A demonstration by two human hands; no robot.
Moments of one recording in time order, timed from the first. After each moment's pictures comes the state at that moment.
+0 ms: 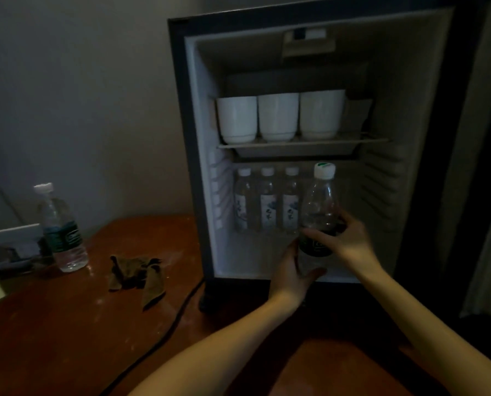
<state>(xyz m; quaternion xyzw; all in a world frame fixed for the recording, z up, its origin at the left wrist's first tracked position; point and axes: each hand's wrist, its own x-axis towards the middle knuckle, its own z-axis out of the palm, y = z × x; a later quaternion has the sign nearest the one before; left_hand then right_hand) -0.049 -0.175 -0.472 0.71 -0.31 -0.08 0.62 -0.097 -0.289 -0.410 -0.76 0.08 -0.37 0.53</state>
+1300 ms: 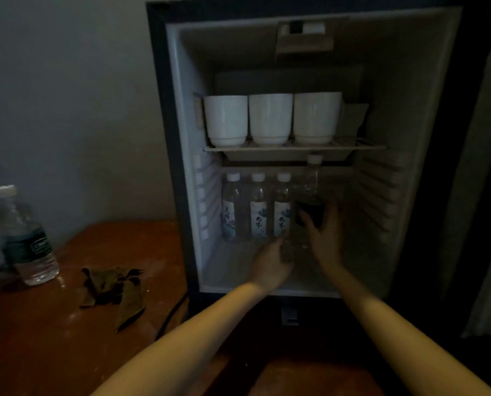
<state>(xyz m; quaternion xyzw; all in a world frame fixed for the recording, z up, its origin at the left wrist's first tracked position) 0.018 -0.180 -0.453 0.77 -0.40 -0.01 0.50 -0.017 -0.313 -0.431 -0.74 0.15 -0.49 0.43</state>
